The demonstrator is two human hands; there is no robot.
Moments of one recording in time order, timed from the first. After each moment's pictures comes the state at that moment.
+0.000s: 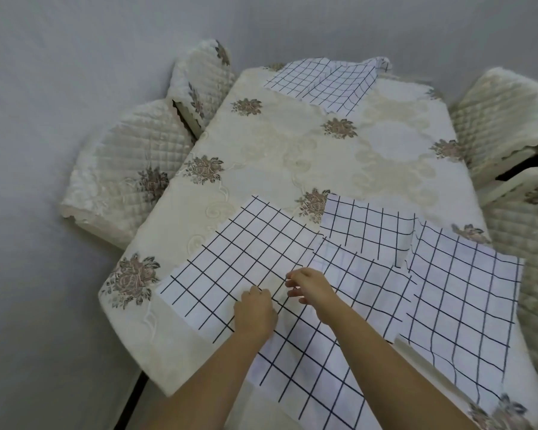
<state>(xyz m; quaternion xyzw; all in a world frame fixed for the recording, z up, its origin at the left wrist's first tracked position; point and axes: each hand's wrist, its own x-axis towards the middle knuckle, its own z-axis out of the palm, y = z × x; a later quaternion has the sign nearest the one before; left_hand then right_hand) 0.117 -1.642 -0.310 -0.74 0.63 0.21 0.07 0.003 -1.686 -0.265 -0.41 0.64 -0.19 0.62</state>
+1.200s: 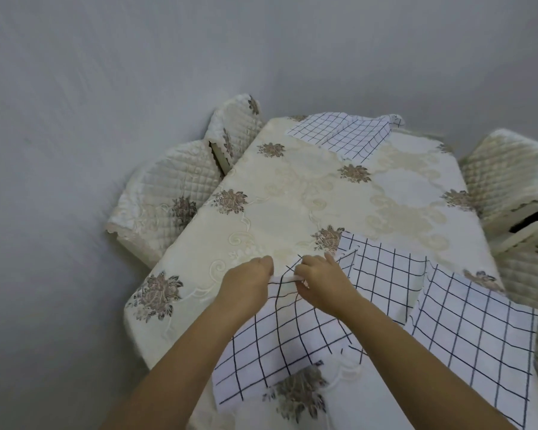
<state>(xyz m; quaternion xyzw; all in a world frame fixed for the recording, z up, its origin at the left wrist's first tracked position) 0.166 -1.657 -0.175 -0.70 0.71 0.10 -0.08 0.009 -1.707 -0.199 -0.89 0.44 -0.05 0.06</state>
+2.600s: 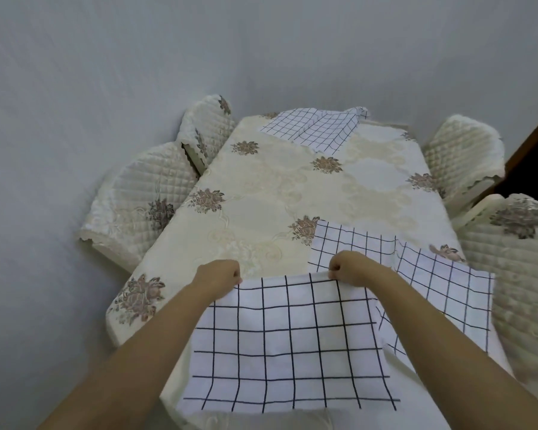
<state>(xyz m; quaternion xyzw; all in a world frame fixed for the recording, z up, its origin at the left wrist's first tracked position) 0.192 -1.682 -0.211 -0.70 0.68 0.21 0.06 -0.071 -1.718 -0.176 -0.74 0.60 0.13 0.26</state>
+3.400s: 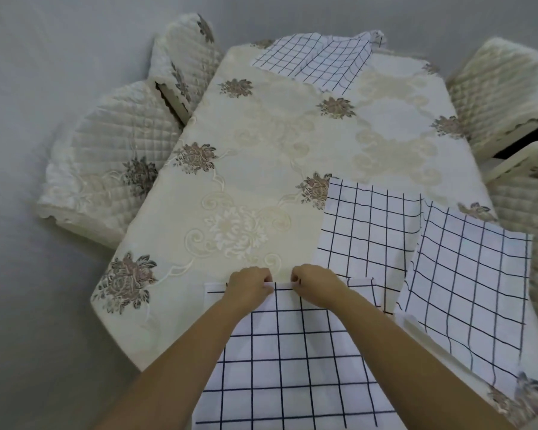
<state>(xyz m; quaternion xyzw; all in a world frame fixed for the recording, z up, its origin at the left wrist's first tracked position) 0.170 -1.685 -0.324 -0.65 0.71 0.28 0.04 0.009 -1.703 -0.306 -0.78 0.55 0.14 0.27</state>
